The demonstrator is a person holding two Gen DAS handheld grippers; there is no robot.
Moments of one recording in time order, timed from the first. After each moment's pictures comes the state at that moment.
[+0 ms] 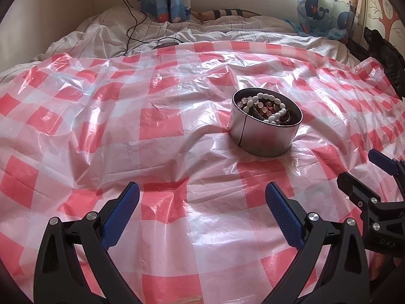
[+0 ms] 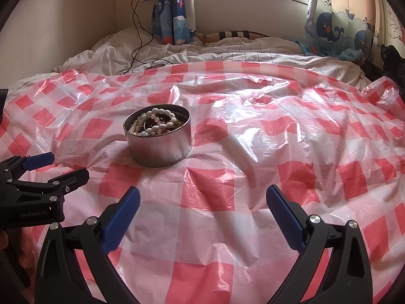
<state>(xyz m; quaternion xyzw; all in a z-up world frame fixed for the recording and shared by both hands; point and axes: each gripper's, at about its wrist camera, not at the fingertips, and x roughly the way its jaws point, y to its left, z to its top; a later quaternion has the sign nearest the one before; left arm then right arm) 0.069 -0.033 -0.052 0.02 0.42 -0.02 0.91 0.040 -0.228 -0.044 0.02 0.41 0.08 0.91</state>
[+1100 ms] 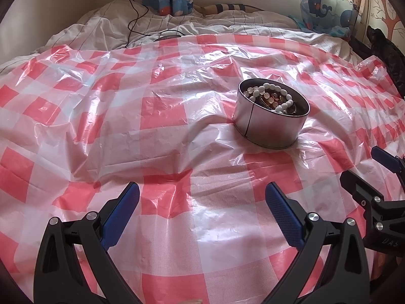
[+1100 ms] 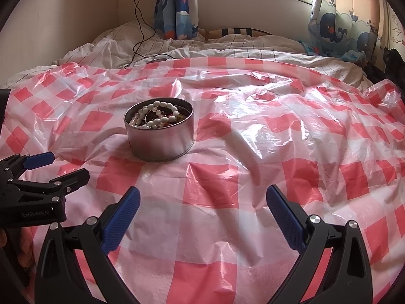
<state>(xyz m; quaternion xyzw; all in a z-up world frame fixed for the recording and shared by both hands) 0.071 -0.027 -0.063 0.02 0.44 -0.01 0.90 0.035 -0.227 -0.052 0.02 0.41 0.08 0.91</state>
